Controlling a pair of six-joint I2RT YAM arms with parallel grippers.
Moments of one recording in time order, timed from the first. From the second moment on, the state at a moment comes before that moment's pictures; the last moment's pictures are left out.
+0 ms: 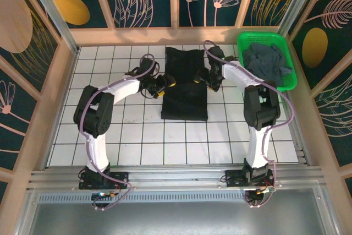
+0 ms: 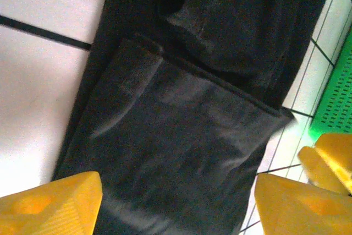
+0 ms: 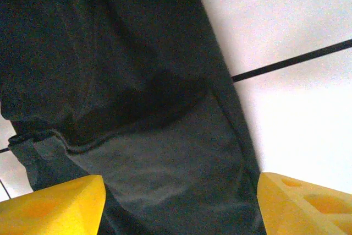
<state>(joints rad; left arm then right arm) -0.43 1.95 1.33 -0.31 0.41 -1.00 0.34 1.99 1.58 -0.77 -0.18 0.72</state>
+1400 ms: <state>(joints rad) -0.50 1.79 0.83 0.01 0.48 -1.33 0.40 1.65 0.88 -0.44 -0.33 1.06</state>
